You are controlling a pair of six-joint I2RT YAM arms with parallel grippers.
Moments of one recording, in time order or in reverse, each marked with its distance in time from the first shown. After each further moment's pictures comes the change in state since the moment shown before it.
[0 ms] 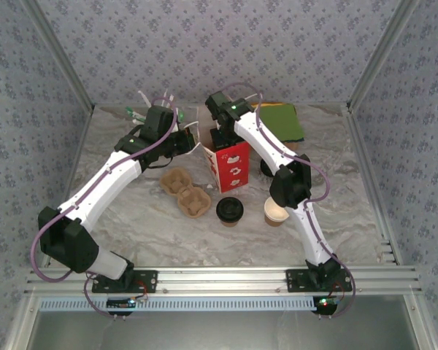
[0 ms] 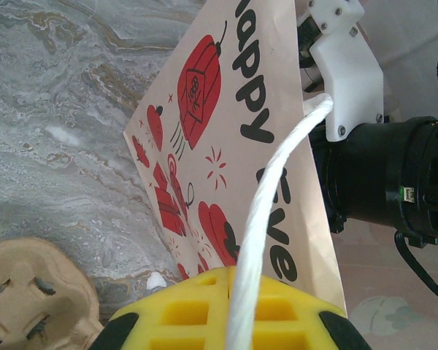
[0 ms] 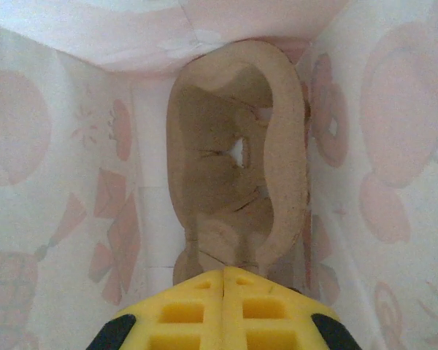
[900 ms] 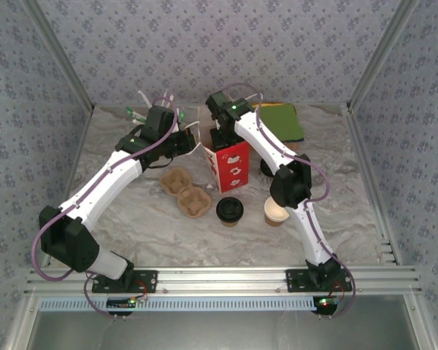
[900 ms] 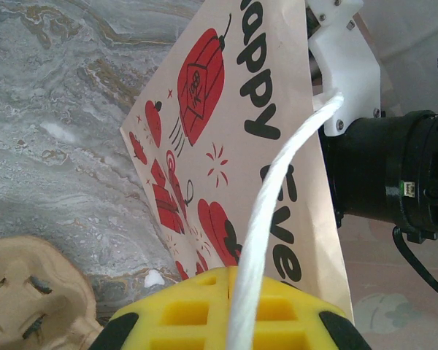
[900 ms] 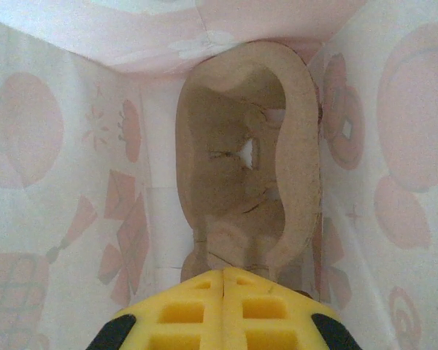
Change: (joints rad) left arm 0.000 0.006 0.000 0.000 0.014 0.000; right arm -0.005 0.000 -0.006 0.012 -0.020 0.000
